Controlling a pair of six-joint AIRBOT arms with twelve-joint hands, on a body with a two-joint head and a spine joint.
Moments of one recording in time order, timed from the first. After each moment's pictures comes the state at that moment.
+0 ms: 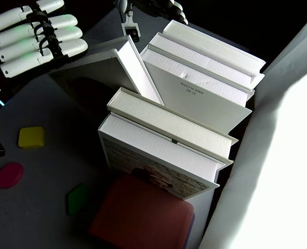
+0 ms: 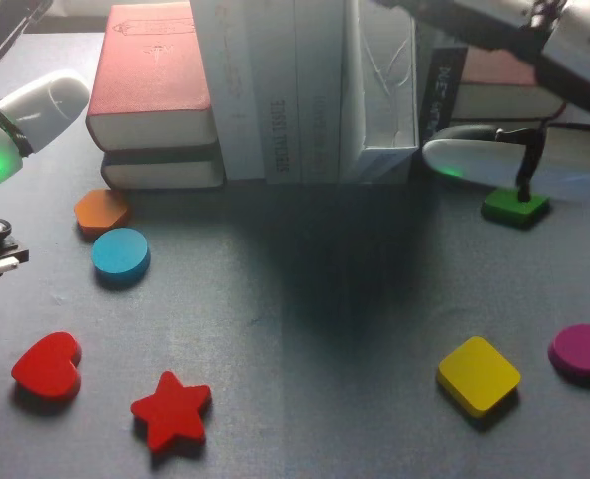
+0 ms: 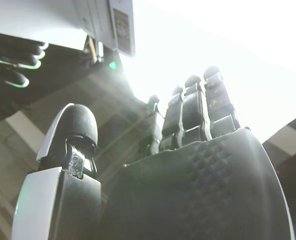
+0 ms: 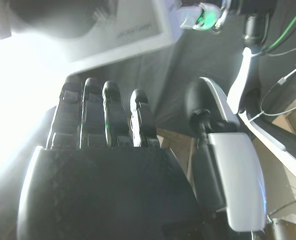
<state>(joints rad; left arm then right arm) 1.08 -1.12 1.39 -0.22 -1.46 0.10 -0.69 -0.88 1.06 -0.31 1.00 -0.60</state>
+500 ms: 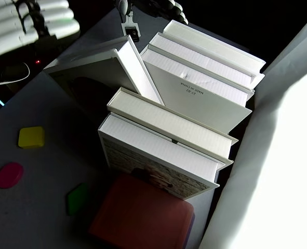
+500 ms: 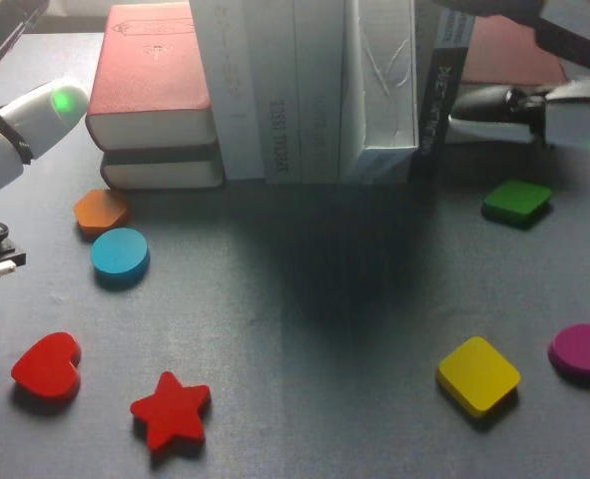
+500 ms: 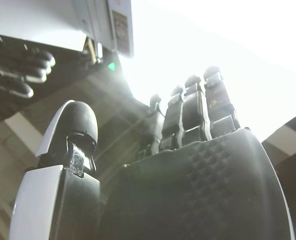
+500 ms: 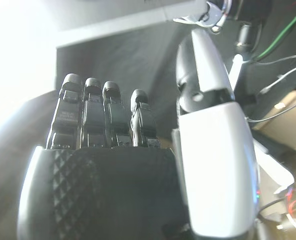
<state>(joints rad) 1.09 -1.12 1.39 -0.23 -1.46 0.10 -0.46 -0.83 1.06 -0.64 0.82 -0.50</state>
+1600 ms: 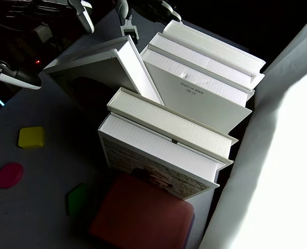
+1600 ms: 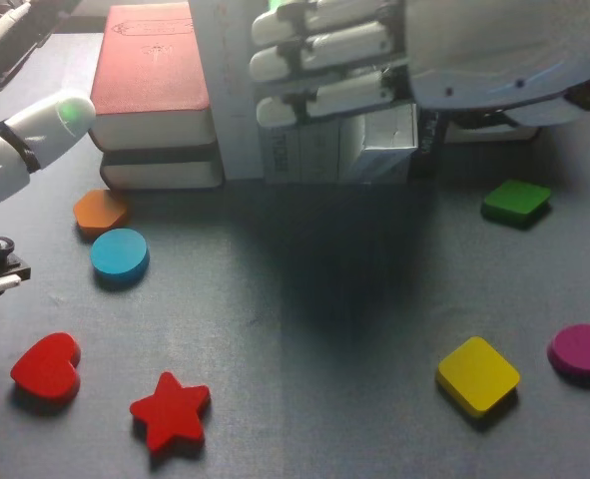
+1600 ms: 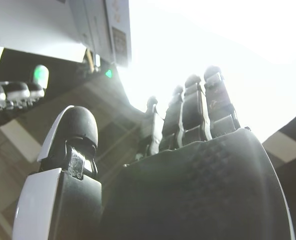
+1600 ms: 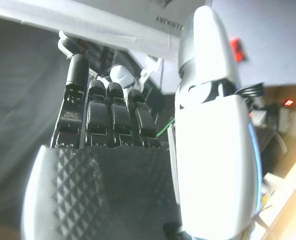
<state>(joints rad) 1.10 -1.14 1.39 -0.24 -1.43 0.10 0.00 -0.95 0.98 -2.26 0.56 0.39</state>
